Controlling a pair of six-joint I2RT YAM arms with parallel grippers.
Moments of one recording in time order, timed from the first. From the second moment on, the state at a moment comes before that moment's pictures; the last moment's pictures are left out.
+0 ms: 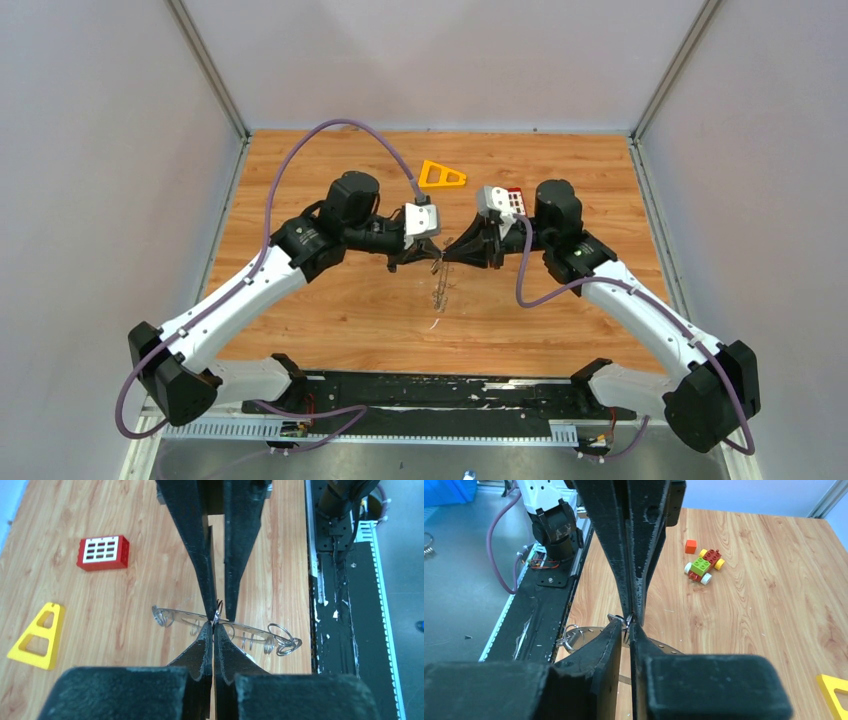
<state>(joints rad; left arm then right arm) -0.74 1.21 1.19 -0.48 0.69 0.45 0.54 1.15 0.91 0.08 -1.09 -0.20</state>
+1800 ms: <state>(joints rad) -0.86 1.50 1.72 -1.16 0.34 0.37 0.56 1.26 0.85 0.36 -1.14 0.05</state>
